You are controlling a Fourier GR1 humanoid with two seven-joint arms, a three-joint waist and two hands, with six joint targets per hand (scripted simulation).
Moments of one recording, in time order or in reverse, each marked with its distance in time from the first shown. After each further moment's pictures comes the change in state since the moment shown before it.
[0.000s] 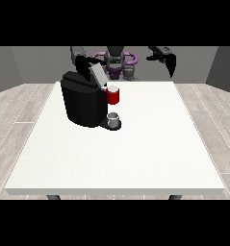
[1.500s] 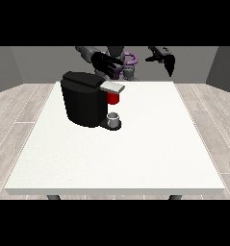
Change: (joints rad) left arm -0.011 -0.006 -0.054 0.003 -0.001 0.058 -0.060; right arm -0.199 0.074 0.073 0.123 0.139 -0.040 -0.010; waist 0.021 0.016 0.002
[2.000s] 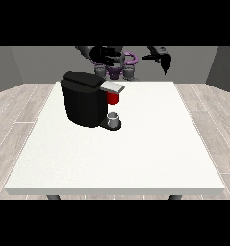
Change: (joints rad) left arm 0.065 -0.017 -0.001 0.045 0.004 0.006 -0.054; right arm 0.166 0.070 0.108 -0.108 -0.111 0.037 -0.087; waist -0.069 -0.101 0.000
